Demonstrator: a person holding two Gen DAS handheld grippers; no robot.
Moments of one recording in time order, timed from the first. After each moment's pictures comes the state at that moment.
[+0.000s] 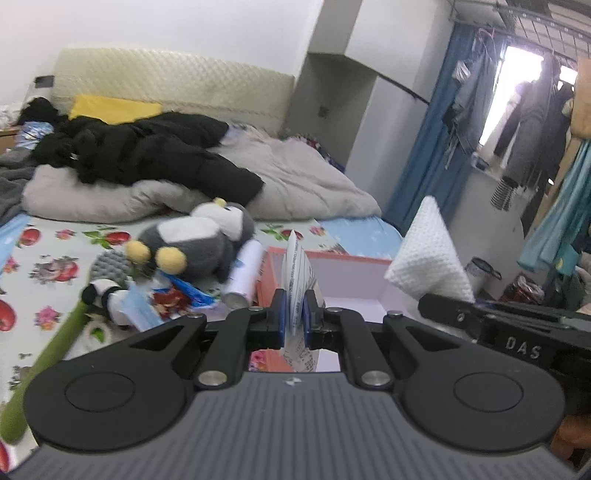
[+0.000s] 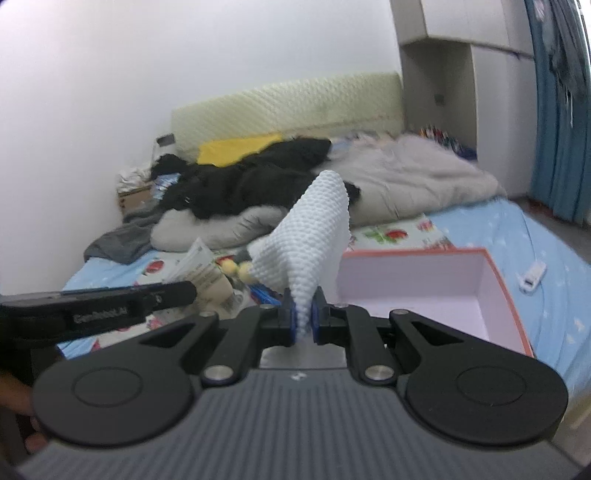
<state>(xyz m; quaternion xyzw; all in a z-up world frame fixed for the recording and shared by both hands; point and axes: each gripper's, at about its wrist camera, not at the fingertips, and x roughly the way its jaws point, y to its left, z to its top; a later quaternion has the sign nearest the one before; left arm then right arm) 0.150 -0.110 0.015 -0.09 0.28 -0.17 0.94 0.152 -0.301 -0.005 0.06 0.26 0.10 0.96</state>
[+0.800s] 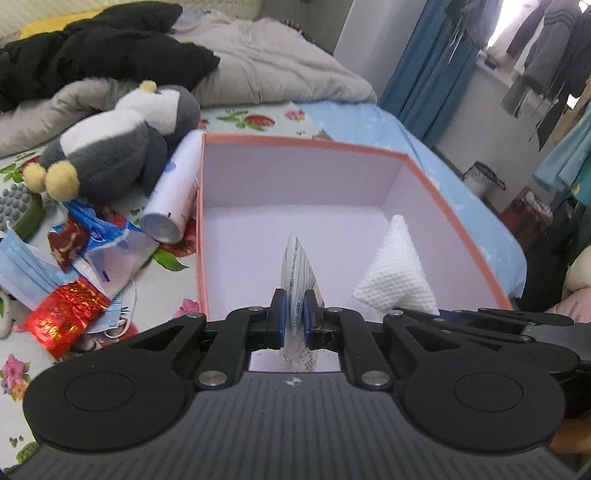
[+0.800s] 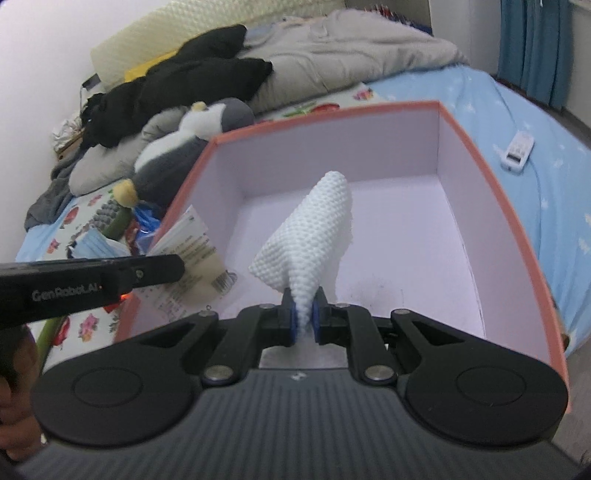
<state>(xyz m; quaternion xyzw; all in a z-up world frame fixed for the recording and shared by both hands) 0.300 -0.229 -0.113 -0.04 0.44 -0.21 0.87 0.251 -0.383 -0.133 0.12 0.42 0.05 0.90</state>
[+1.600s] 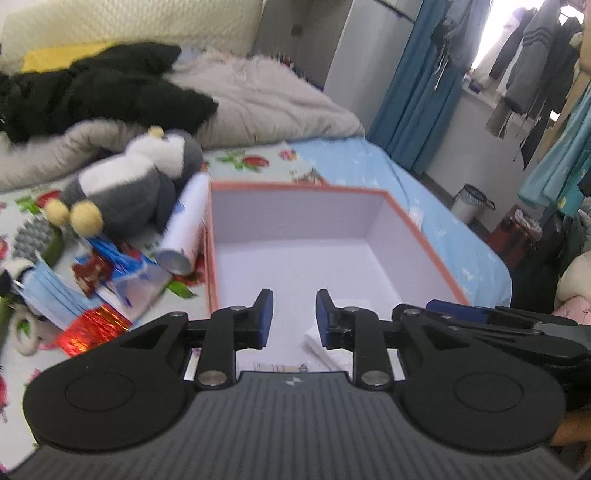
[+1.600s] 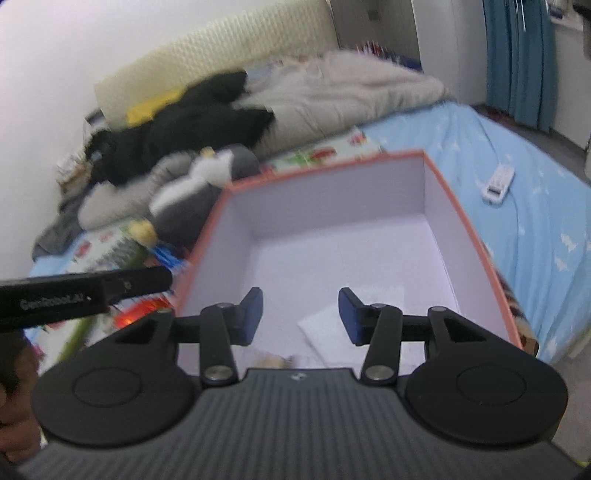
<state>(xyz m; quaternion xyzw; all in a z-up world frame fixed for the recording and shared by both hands) 0.257 -0.202 -0.047 -0.05 0.38 -0.21 0.90 0.213 -0.381 -0.079 0.13 0.35 0.04 0.93</state>
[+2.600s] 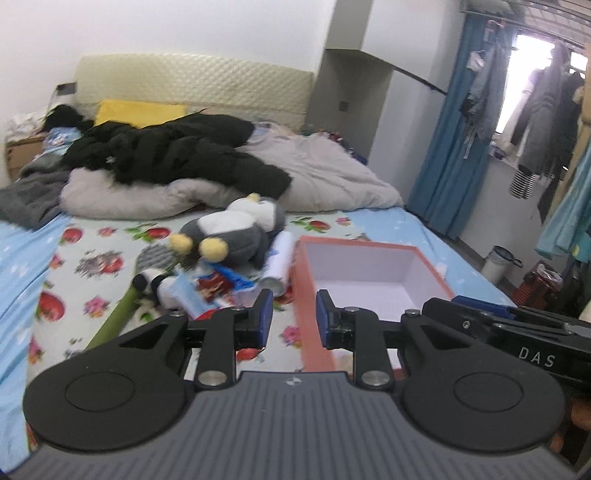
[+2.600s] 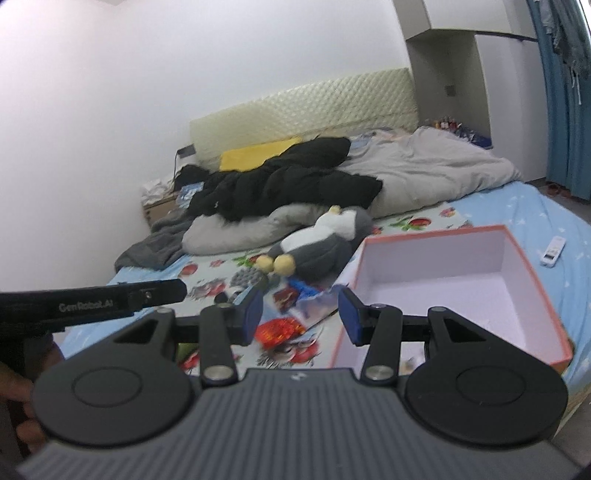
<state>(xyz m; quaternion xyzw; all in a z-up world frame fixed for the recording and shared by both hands) 0.080 -0.058 0.038 -0.07 0.29 -0.12 0.95 0.100 -0.279 -0.003 0.11 0.24 0.14 0.95</state>
